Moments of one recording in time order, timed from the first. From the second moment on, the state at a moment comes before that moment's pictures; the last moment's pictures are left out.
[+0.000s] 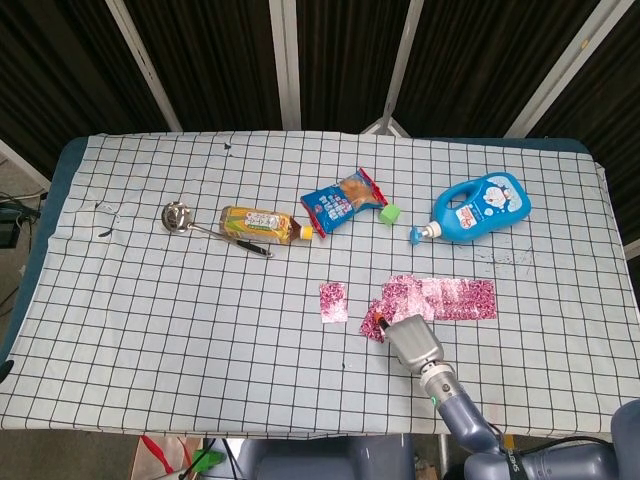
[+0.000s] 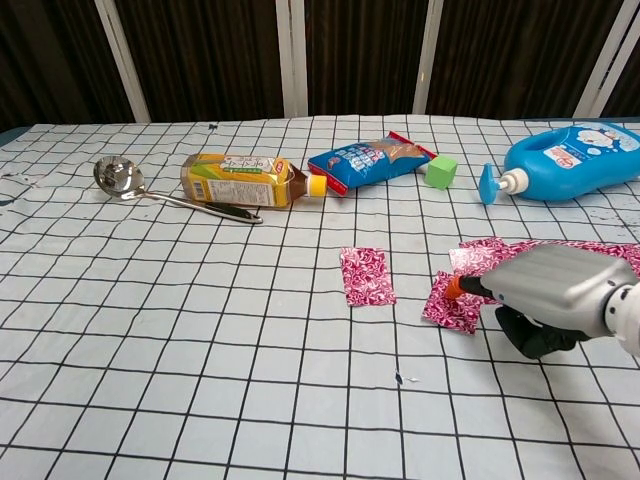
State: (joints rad) left arm 0.08 -1.00 -0.06 -1.74 1.48 1.65 0.01; right arm 0.70 -1.51 -0.06 -1.81 -0.84 1.11 -0.89
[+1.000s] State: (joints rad) left arm 0.08 -1.00 -0.06 -1.75 1.48 1.65 0.03; right arm 0.62 -1.44 -0.16 -1.93 -1.04 1.16 -0.84
